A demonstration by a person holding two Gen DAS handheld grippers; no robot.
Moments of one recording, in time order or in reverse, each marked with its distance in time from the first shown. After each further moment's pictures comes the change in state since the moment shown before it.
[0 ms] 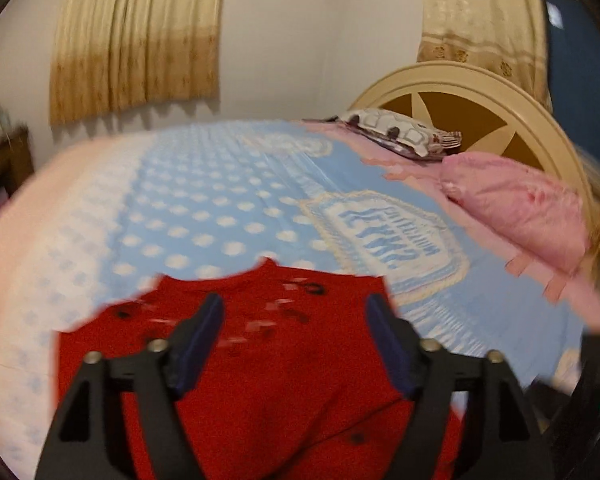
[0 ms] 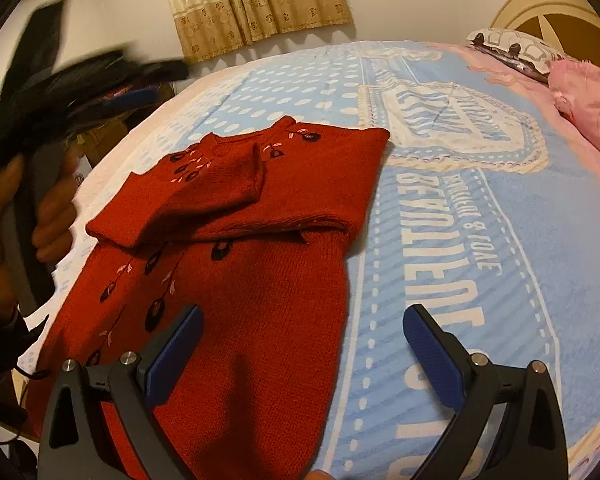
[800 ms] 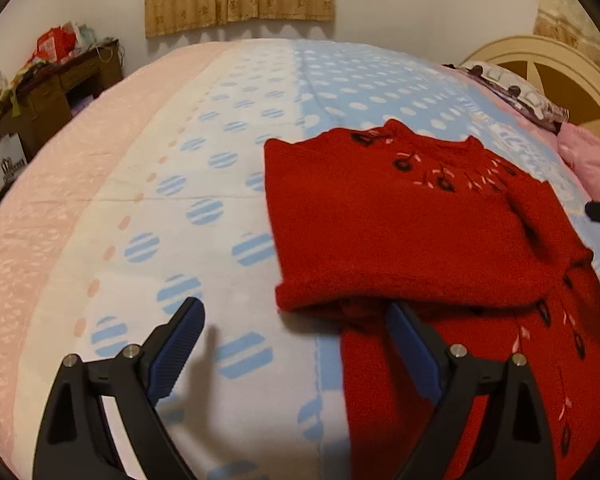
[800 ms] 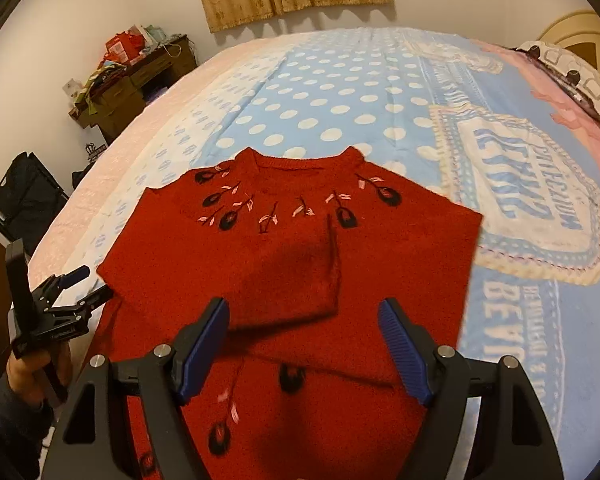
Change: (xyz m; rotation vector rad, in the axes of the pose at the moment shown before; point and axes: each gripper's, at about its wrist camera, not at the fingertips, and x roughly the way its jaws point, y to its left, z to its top) left arm -0.011 0.168 -0.125 -0.217 0.277 0.261; right arm 0.073 0.076 0.115 -0.112 0.150 0.025
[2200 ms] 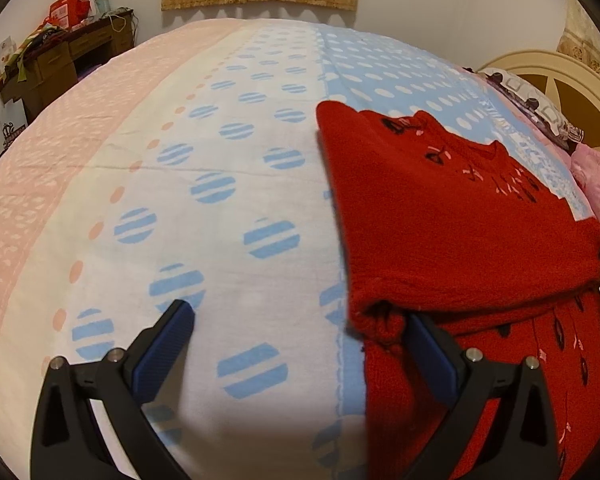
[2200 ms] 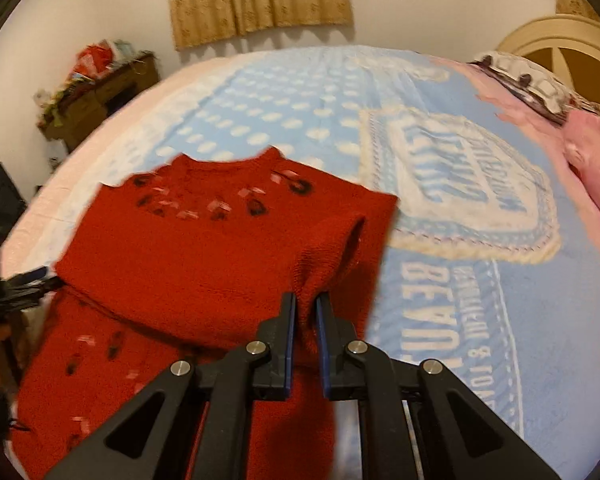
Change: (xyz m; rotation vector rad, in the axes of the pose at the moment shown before) left arm 0.022 0.018 -0.004 -0.079 0.051 -0.002; right arm -0.011 -0.063 -0.043 0.052 -0.087 -0.153
